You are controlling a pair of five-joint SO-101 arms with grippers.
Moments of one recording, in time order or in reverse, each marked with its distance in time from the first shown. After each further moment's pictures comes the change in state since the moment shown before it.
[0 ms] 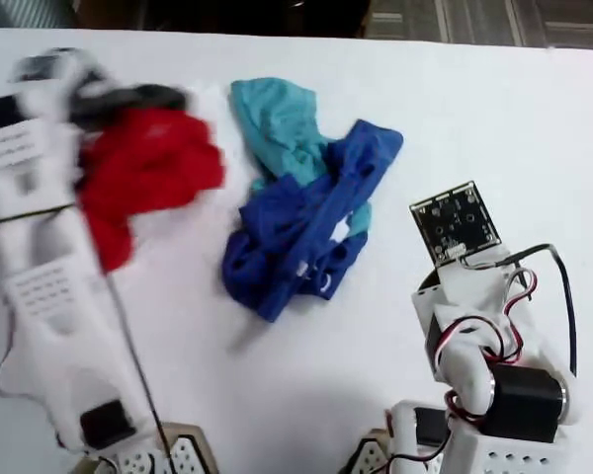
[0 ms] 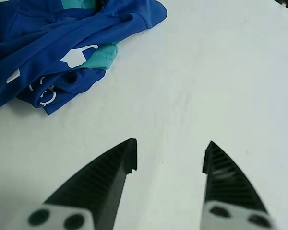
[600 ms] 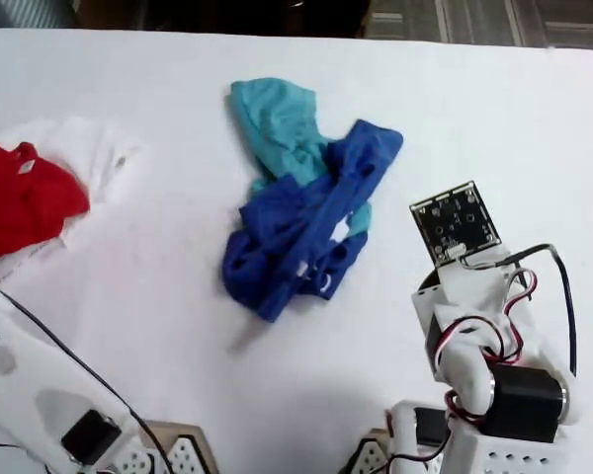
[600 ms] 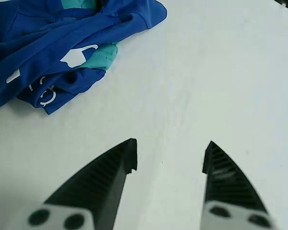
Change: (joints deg) left arm -23.3 0.4 -12.7 0.4 -8.6; right arm 0.0 0.0 0.0 0.0 0.0
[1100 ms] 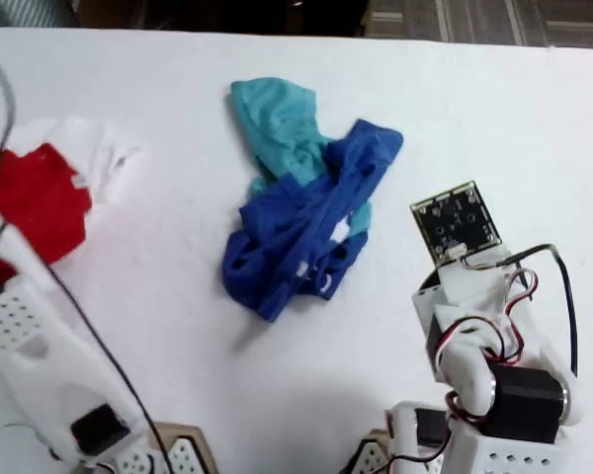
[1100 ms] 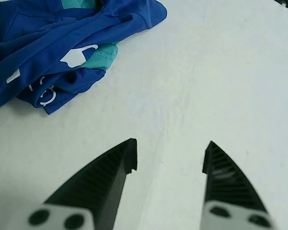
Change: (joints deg) left arm 18.2 -14.3 0.2 0.0 1.8; right arm 0.0 0.0 0.0 0.0 0.0
